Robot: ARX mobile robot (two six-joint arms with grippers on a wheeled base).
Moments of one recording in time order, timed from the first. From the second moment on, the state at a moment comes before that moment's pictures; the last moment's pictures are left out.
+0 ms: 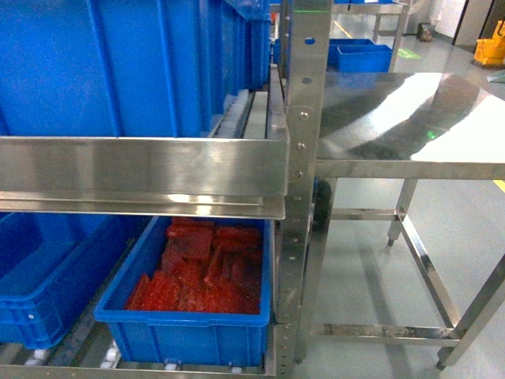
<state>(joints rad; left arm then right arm) 0.00 0.01 0.01 -0.01 0.00 0.00 0.00 0.01 0.01 -0.01 0.00 0.00</state>
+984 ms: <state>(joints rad) 0.00 0.01 0.01 -0.01 0.00 0.00 0.00 0.01 0.01 -0.01 0.00 0.00</state>
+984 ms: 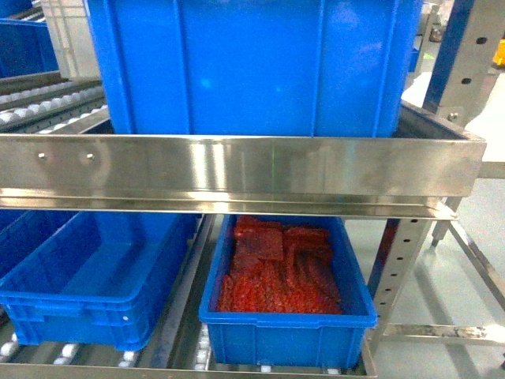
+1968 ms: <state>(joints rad) 0.00 0.01 0.01 -0.01 0.00 0.00 0.00 0.01 0.01 -0.01 0.00 0.00</state>
